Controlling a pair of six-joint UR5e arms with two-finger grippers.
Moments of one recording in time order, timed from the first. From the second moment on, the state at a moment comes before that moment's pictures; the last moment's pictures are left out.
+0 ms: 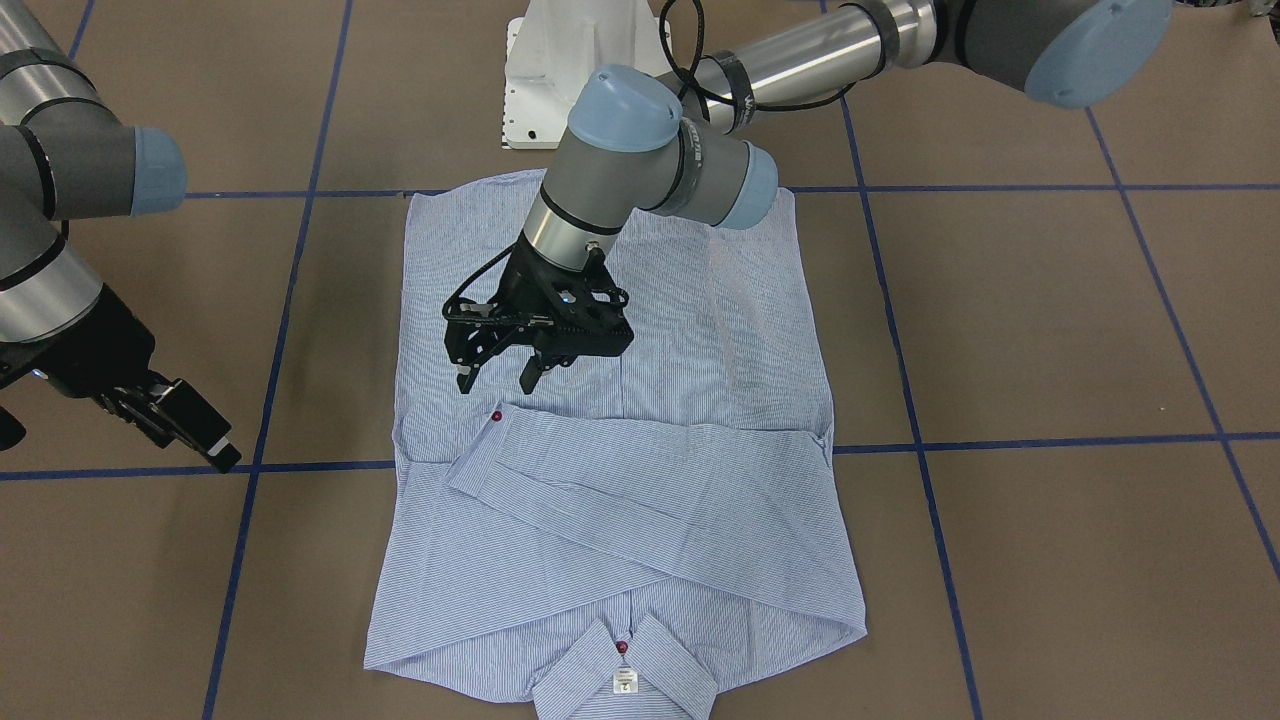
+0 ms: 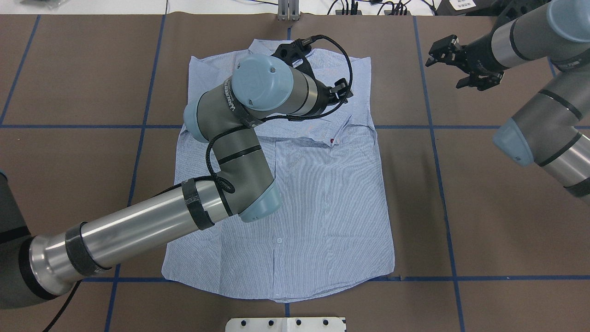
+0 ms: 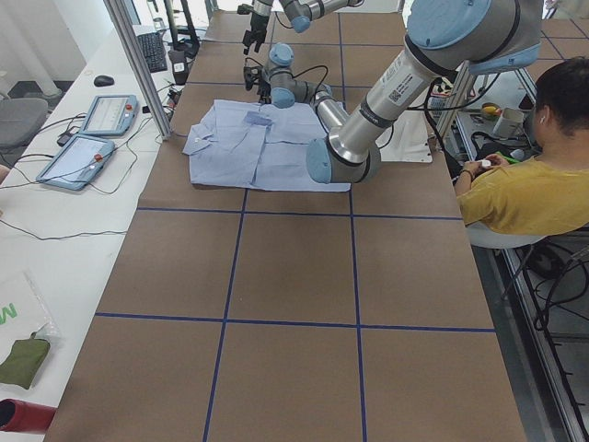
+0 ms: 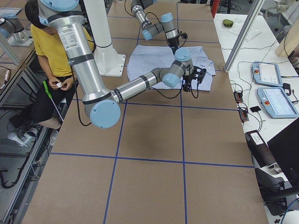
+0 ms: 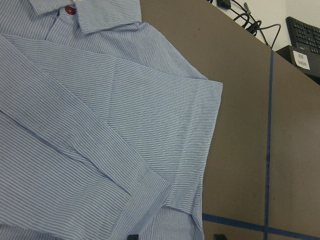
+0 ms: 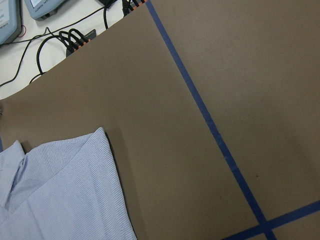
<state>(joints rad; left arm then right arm) -0.57 -2.55 -1.28 -2.19 -1.72 -1.60 1.01 -1.22 1.65 -1.05 2.07 1.46</state>
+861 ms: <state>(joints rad) -0.62 -2.16 -1.71 -2.19 -1.80 -1.49 0.42 -1.29 2.04 -1.52 1.56 2.01</state>
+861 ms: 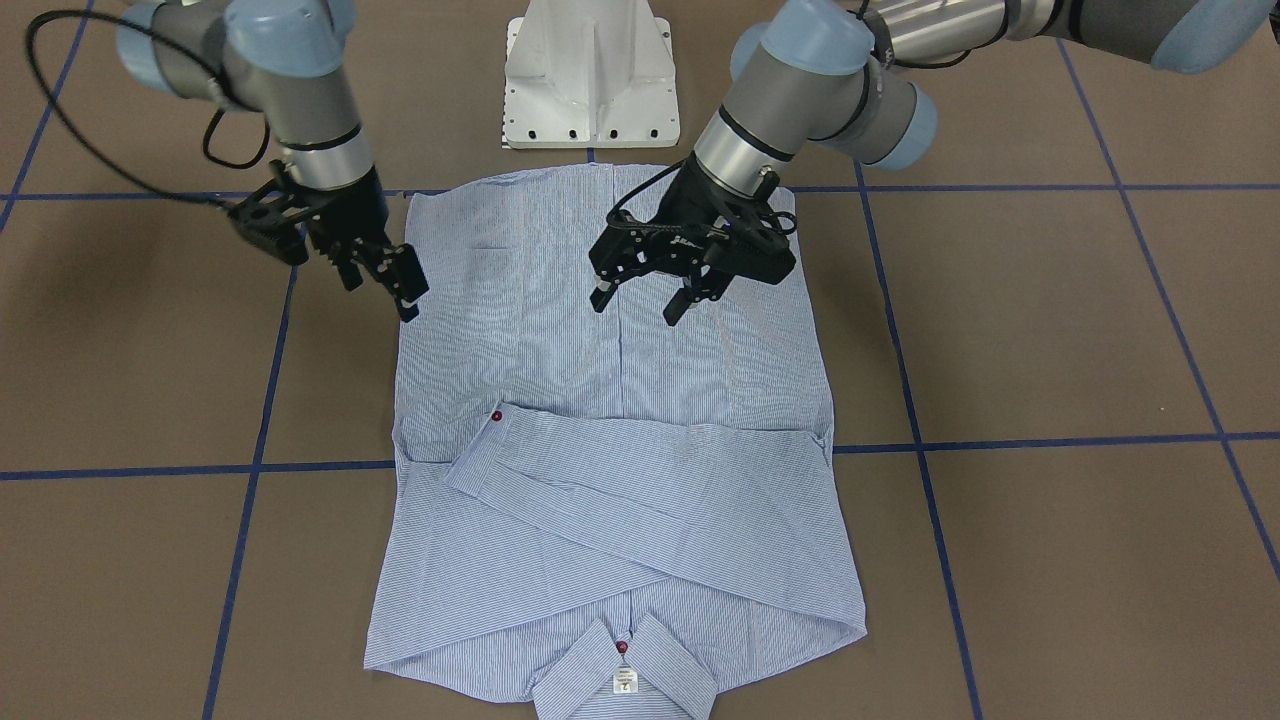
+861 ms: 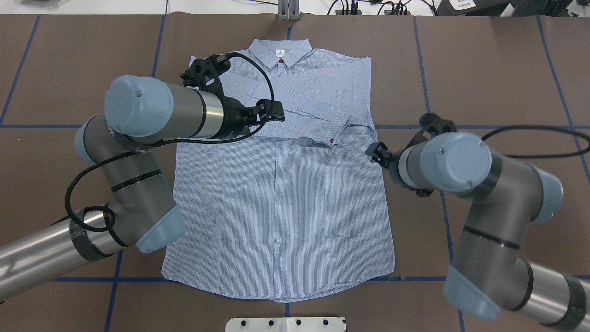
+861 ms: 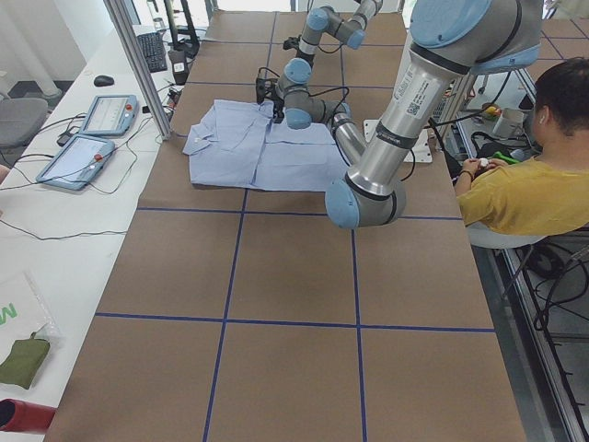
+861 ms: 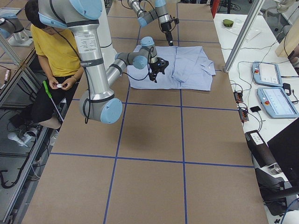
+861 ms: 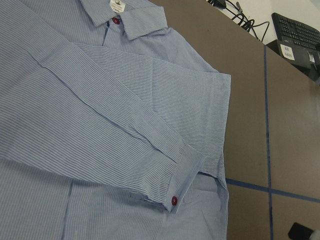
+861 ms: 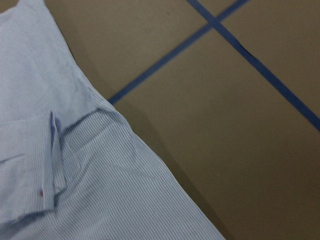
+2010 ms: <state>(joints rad) -0.65 -2.11 -1.71 -2.19 -1.80 -1.45 0.04 -1.41 2.09 -1.64 1.33 2.38</state>
